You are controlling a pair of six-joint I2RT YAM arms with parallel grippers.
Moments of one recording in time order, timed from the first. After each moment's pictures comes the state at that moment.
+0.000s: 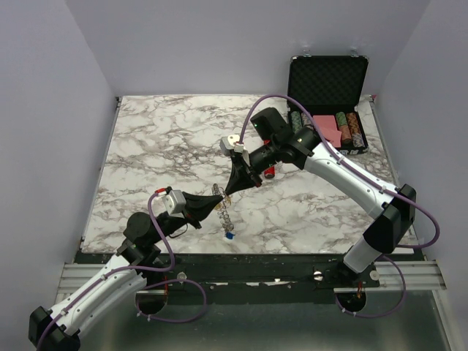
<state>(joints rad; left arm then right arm) -0.70 0.39 0.20 0.48 0.35 -0.19 0.79 1.64 1.61 -0.81 -1.05 -0.67</state>
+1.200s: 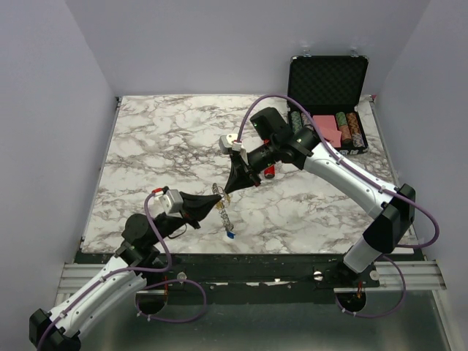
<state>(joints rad) -0.70 0.37 0.20 0.46 0.34 -0.20 0.79 1.64 1.60 -0.78 -1.02 -0.62</state>
